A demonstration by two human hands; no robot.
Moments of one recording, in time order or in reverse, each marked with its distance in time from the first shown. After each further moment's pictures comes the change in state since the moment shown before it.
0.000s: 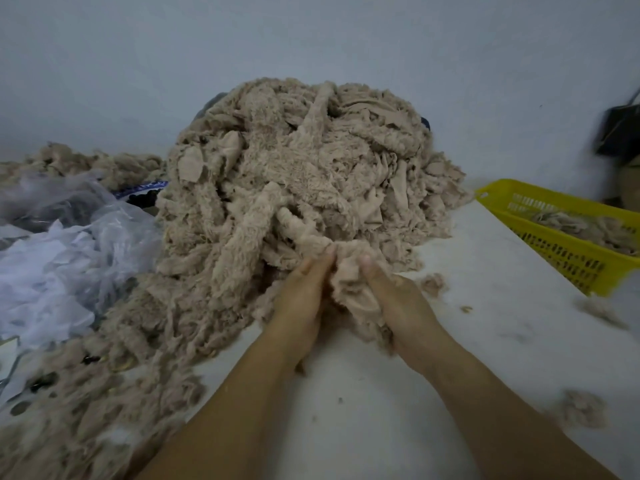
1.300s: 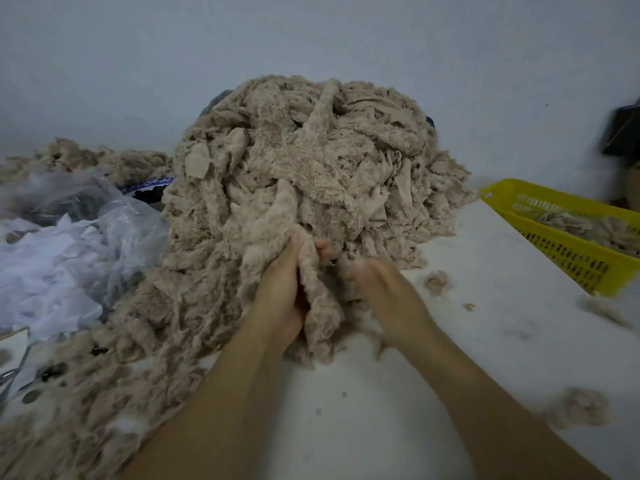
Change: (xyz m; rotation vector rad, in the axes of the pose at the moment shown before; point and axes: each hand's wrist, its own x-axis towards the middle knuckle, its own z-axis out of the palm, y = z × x) left_hand 0.003 0.013 -0.017 -0.200 0.064 -0.001; right_hand 0.013 0.015 -0.001 -0.493 0.076 -0.256
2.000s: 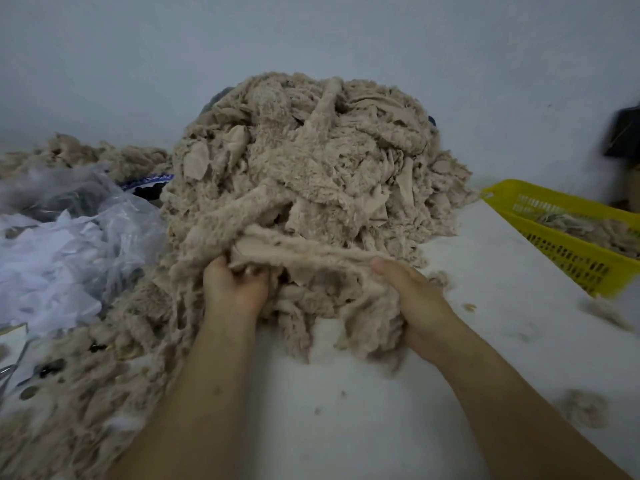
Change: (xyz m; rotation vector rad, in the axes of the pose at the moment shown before) left_hand 0.025 0.031 -0.053 -0.782 0.375 -0.003; right_hand 0.001 -0.010 -0.023 0.643 -0.110 0.315
